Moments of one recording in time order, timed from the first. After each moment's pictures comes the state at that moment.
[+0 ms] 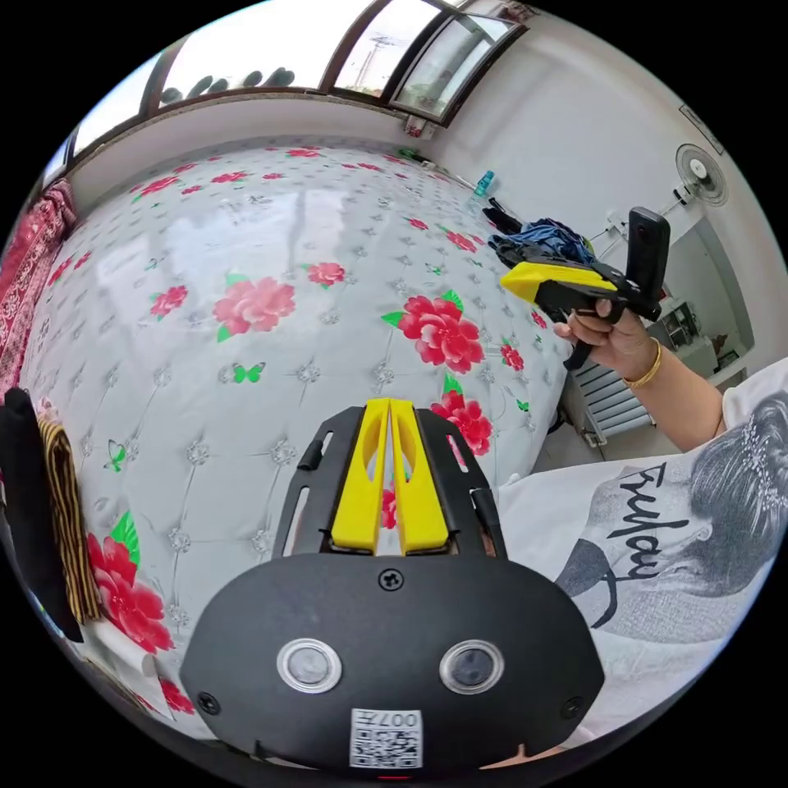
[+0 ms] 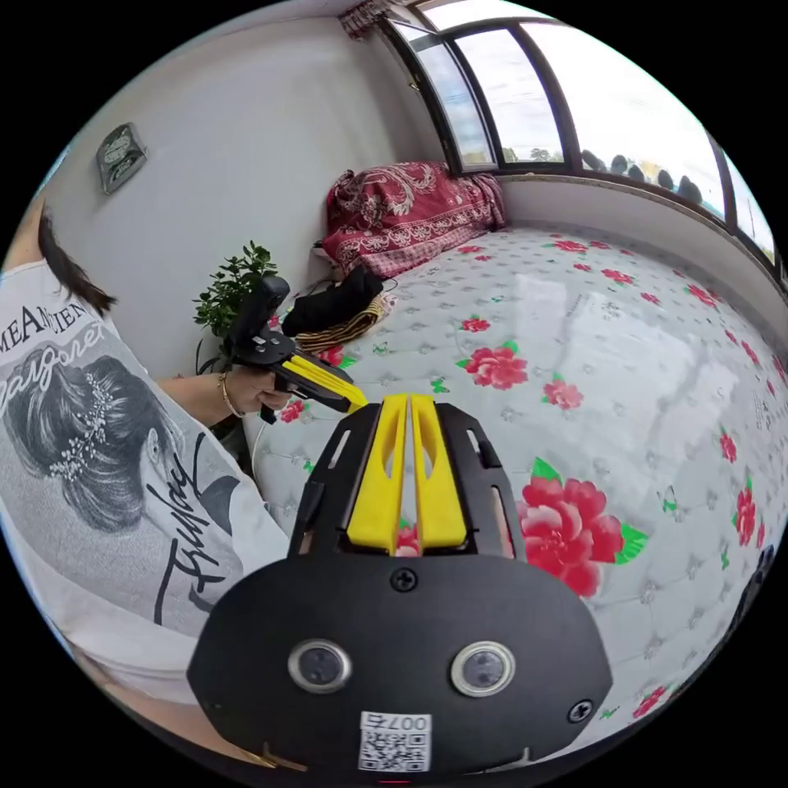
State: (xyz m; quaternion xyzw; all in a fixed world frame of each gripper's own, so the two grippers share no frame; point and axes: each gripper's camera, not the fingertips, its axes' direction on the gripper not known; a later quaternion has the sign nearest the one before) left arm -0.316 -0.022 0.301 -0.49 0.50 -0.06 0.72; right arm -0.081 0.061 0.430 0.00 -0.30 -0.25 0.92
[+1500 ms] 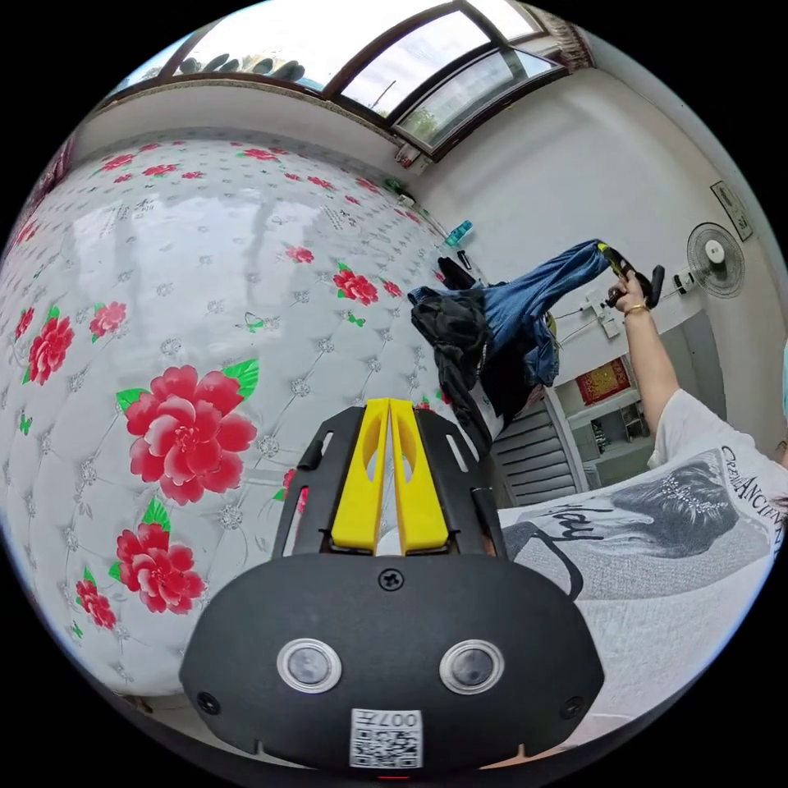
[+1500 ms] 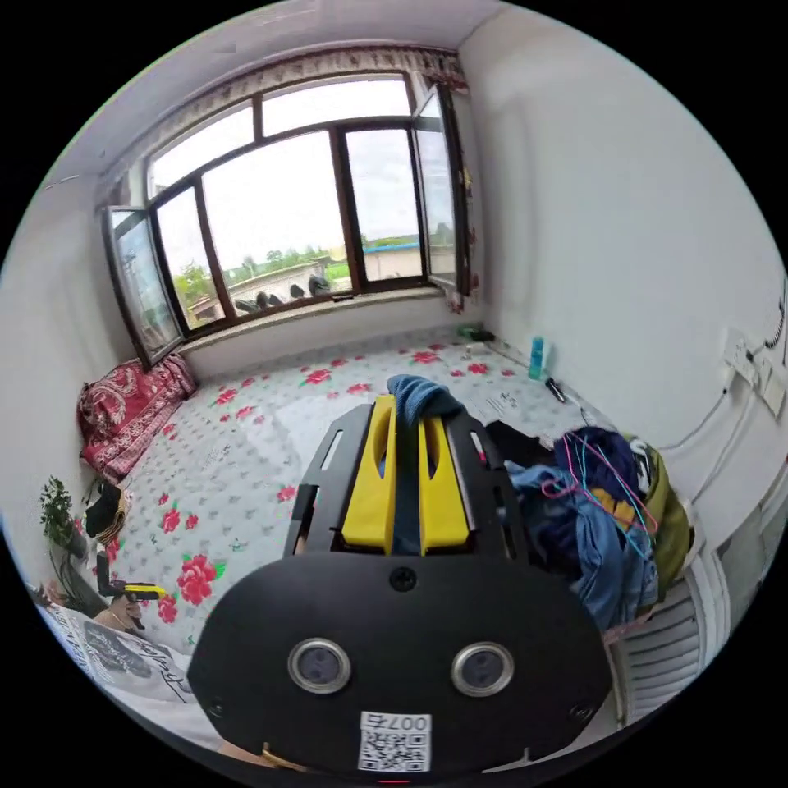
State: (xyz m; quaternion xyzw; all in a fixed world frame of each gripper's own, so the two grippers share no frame) left arm -0.116 -0.009 0.307 -0.46 0.50 -0.22 0.71; right arm 0.358 -0.129 0.101 0.22 0.02 0.03 0.97
